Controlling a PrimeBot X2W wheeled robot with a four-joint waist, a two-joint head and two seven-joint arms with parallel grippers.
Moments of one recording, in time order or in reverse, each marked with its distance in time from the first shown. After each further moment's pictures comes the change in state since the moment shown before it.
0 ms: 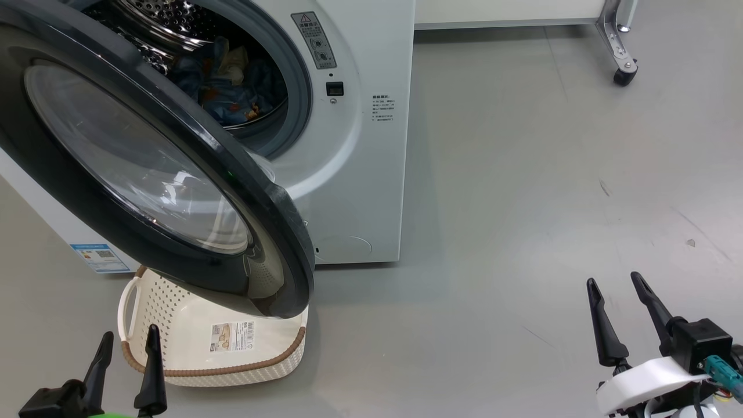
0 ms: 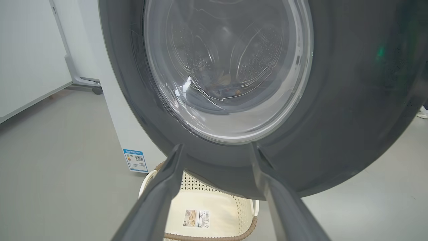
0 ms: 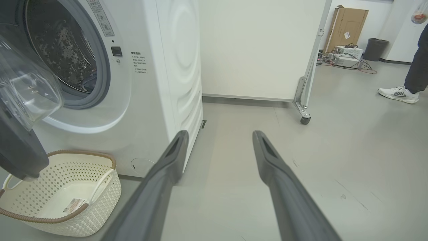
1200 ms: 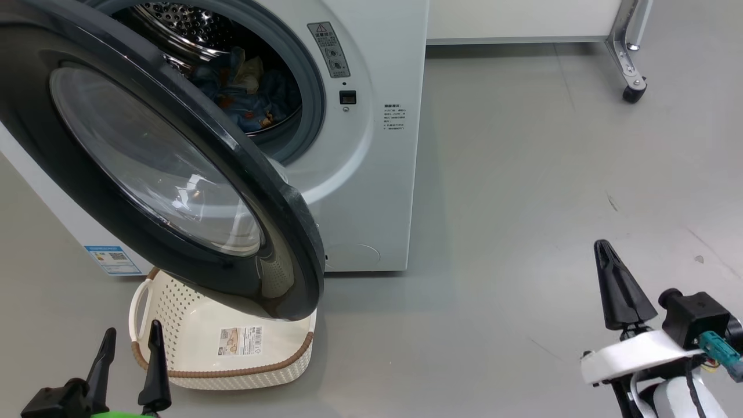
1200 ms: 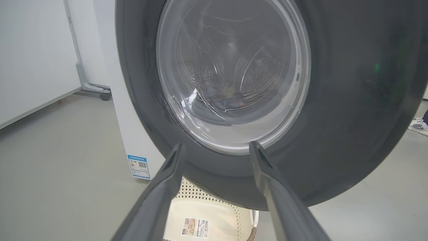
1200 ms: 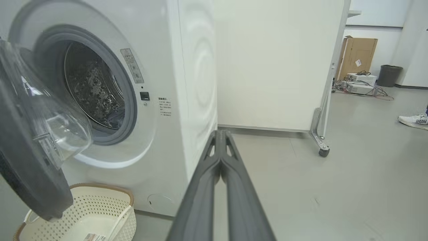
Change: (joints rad) left arm 0.000 -0.039 0.022 -0.015 0.018 -0.003 -0.004; right arm -0.041 0.030 0.013 -0.049 0.020 0.000 0.000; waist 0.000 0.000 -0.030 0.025
